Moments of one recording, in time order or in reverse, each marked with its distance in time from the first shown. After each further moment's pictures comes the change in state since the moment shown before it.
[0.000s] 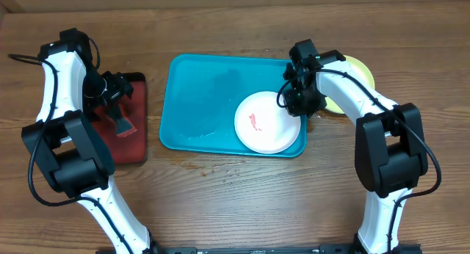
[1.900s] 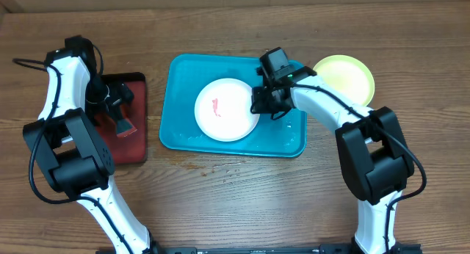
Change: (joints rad) left arm 0.000 0.000 -0.097 0.076 -0.069 -0.002; right arm 0.166 -0.003 -0.084 0.365 -0.119 0.330
